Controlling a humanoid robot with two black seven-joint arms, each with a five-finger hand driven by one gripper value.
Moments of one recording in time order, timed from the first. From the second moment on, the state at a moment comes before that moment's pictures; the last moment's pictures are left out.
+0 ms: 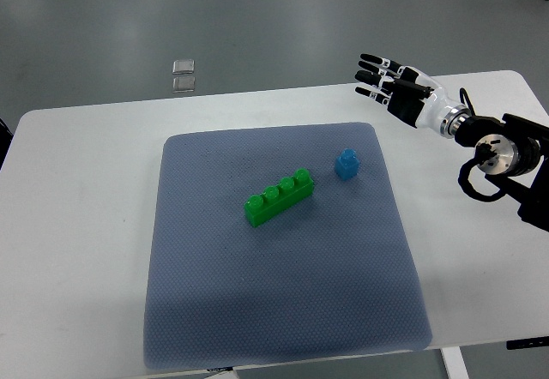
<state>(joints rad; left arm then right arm) 0.05 0.00 -0.09 -0.16 0.07 0.01 0.13 0.91 -0.37 0.30 0.72 0.23 0.31 0.20</state>
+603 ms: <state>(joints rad) 0.04 0.00 -0.09 -0.16 0.07 0.01 0.14 0.91 -0.39 0.30 0.72 0.16 0.32 0.21</state>
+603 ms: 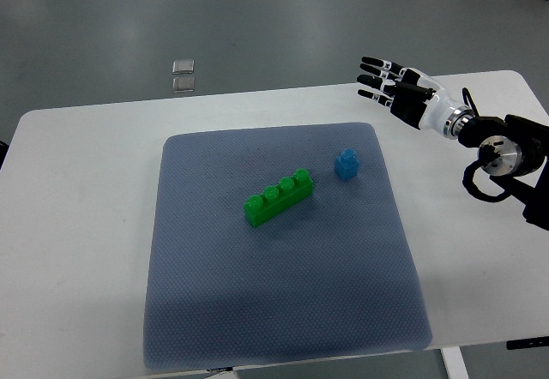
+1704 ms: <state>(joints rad) 0.04 0.00 -0.09 -0.16 0.07 0.02 0.14 0.97 -0.41 0.29 0.72 -1.26 0.19 0.42</state>
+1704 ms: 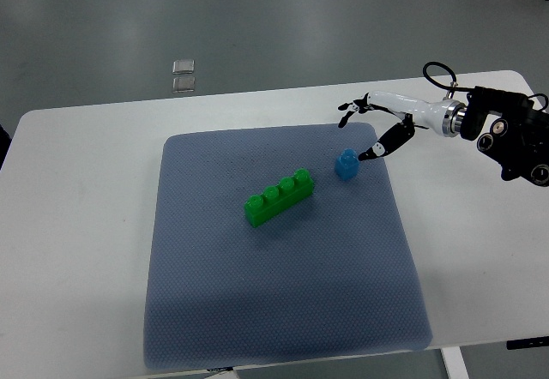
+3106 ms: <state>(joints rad) 0.04 0.00 -0.09 -0.16 0.07 0.02 0.14 1.01 -0.34 0.15 0.80 -1.48 0.07 0.27</state>
